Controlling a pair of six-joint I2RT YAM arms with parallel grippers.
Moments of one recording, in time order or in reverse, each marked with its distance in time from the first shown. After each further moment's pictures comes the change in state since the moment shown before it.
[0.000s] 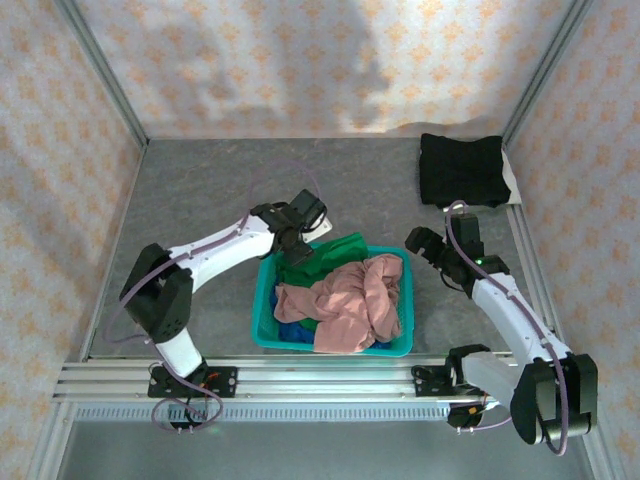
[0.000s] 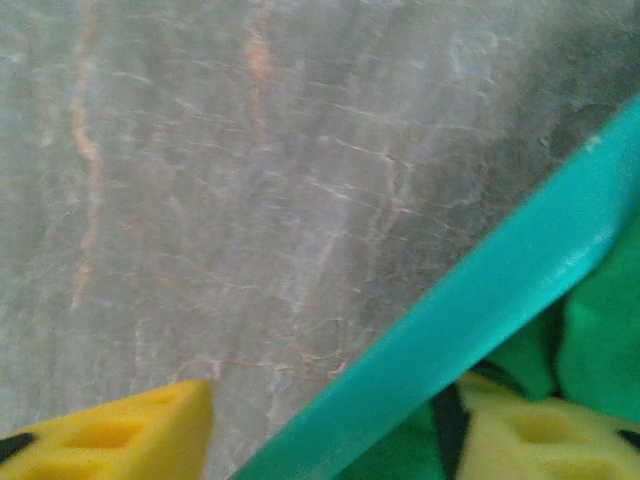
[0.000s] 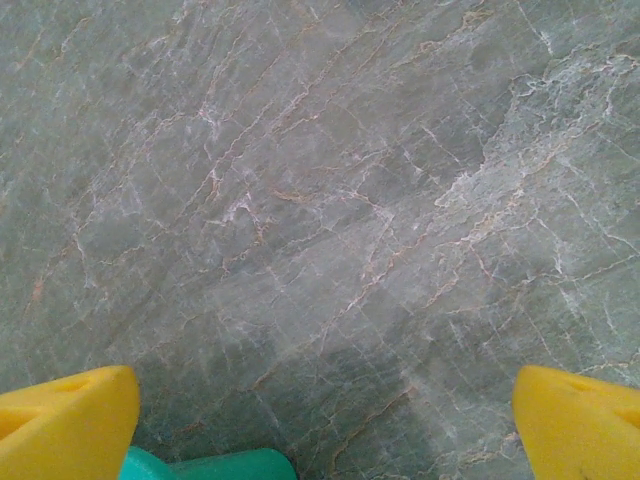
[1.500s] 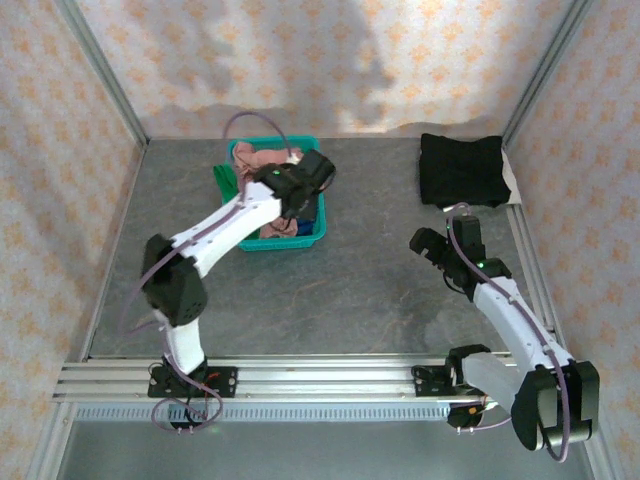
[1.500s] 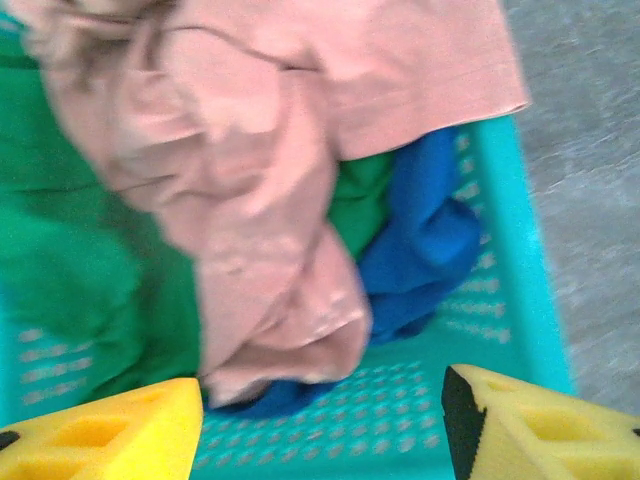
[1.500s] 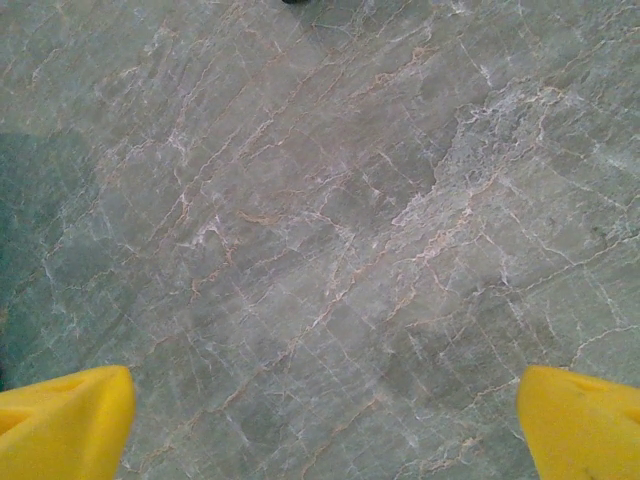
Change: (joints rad) left arm 0.016 0.184 0.480 -0.252 -0.206 -0.803; right arm 0.000 -0.038 -0.012 -0.011 0.081 -0.003
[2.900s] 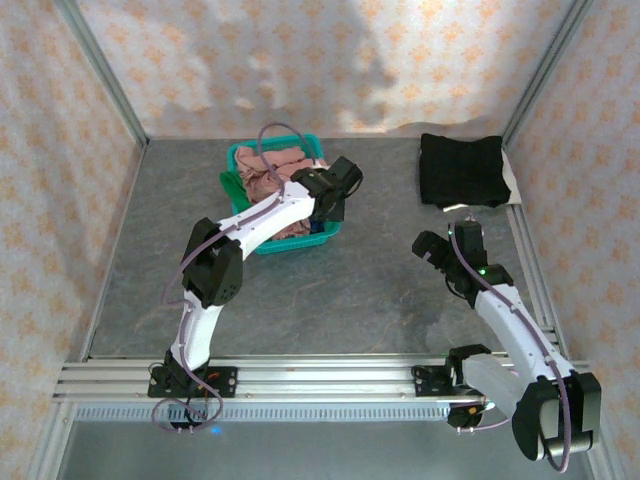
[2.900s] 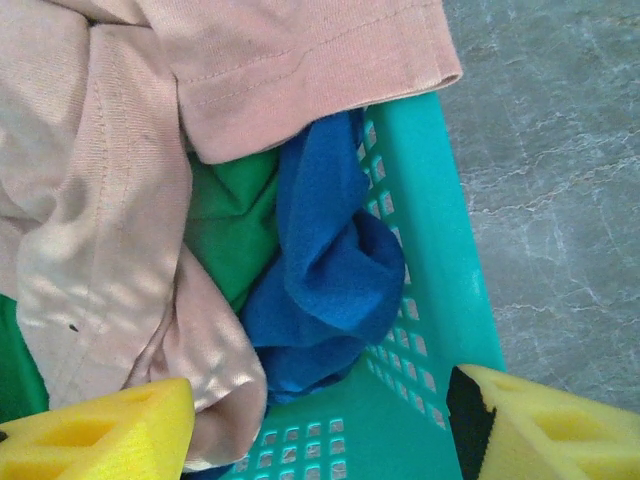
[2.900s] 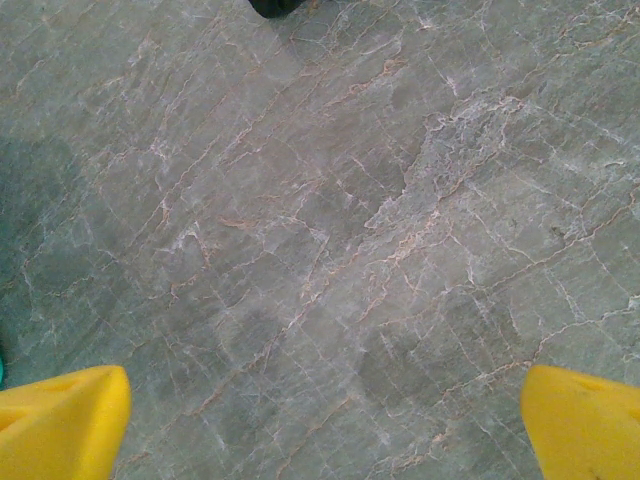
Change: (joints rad) left arm -0.042 0.205 0.123 0.076 0.061 -0.144; right arm 0.000 -0.048 -0.033 -0.005 0.040 -0.008
